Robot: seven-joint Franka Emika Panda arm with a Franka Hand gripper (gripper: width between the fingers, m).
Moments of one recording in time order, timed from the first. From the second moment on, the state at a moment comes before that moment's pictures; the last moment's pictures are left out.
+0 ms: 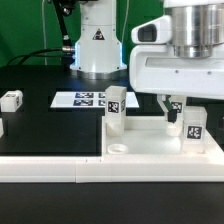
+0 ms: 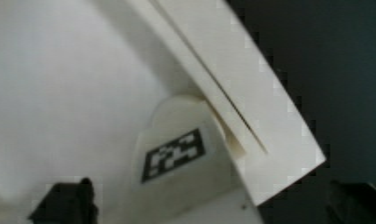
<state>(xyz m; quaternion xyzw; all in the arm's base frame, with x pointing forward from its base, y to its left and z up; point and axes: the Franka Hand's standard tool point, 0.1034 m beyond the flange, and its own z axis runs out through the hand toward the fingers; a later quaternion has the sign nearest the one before) 0.633 0.120 0.068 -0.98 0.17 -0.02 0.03</state>
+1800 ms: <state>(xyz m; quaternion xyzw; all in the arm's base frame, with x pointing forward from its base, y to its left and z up) 0.629 0.113 0.063 -0.65 0.76 0.04 0.09</state>
